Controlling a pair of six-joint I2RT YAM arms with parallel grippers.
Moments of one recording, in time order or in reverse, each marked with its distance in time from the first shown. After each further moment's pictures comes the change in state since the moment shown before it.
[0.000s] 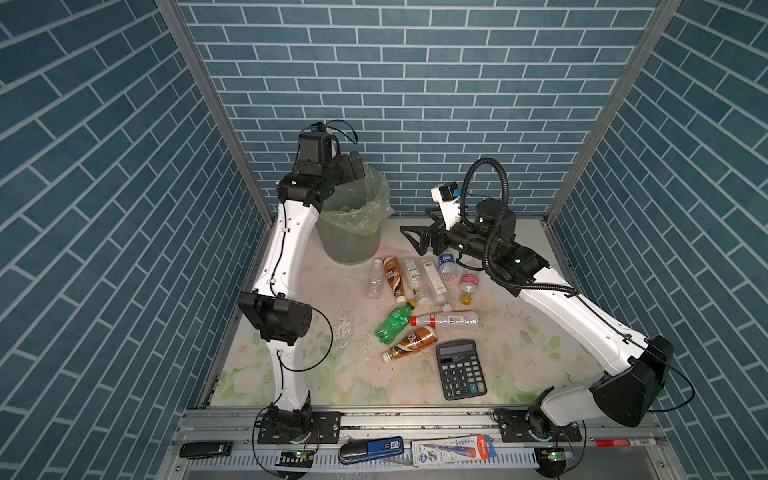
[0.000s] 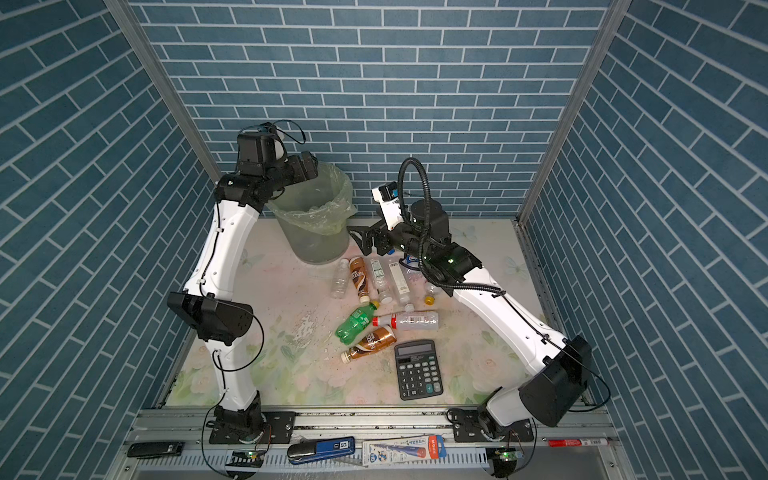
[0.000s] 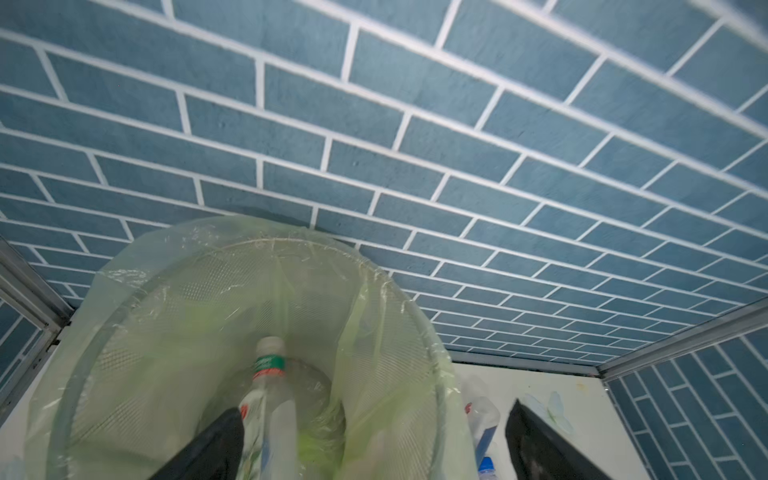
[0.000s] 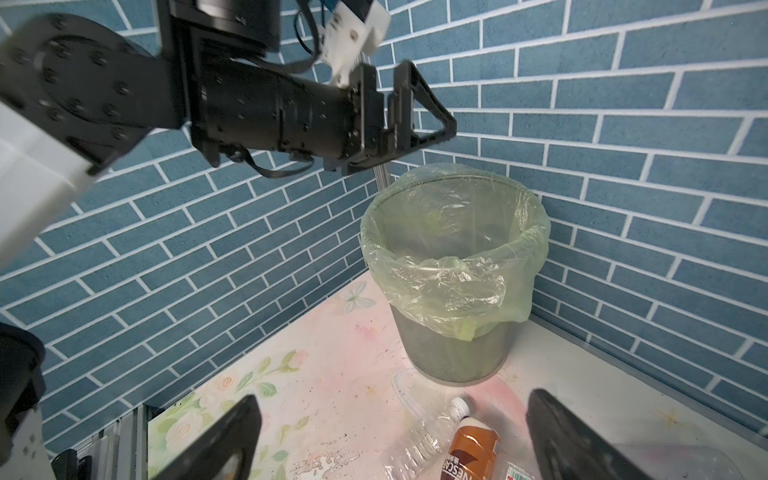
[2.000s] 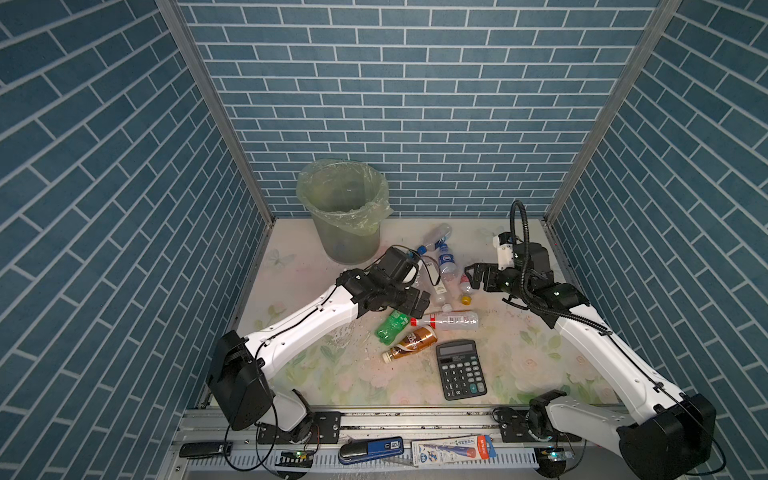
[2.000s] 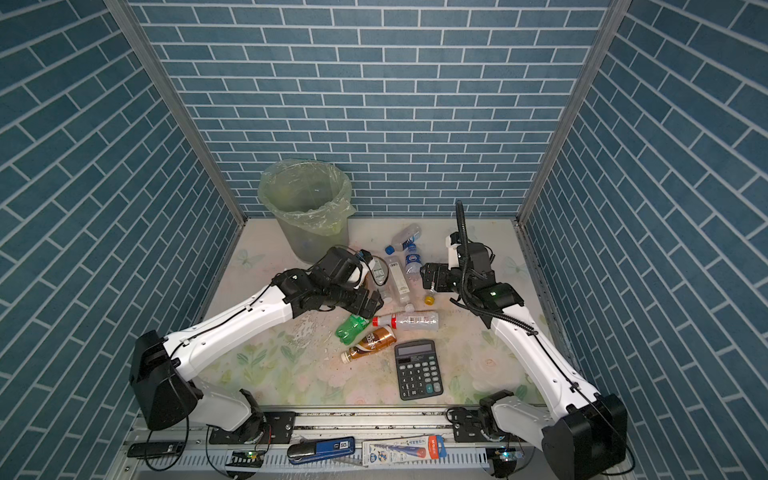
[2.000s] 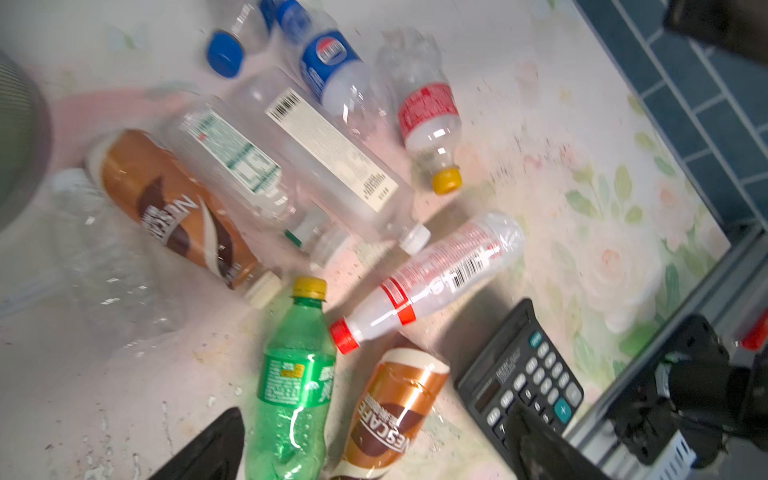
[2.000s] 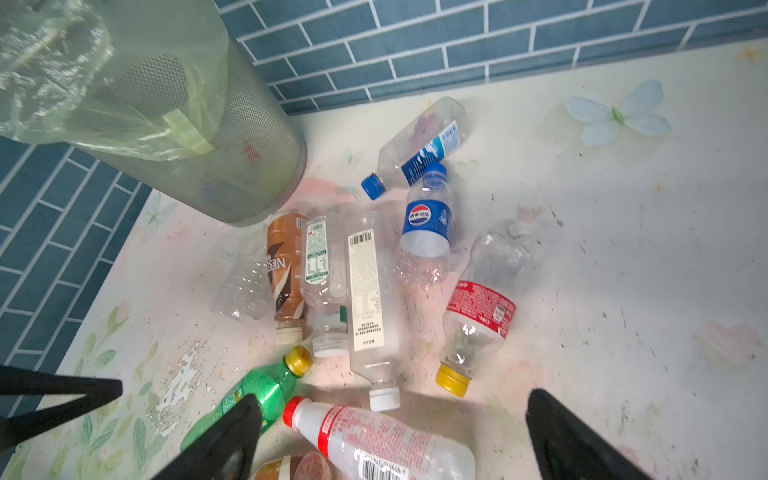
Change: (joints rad) left arm -0.626 -0.525 -1.176 0.072 0.070 0.090; right arm -0.303 -0.317 -0.472 -0.359 0.171 0.218
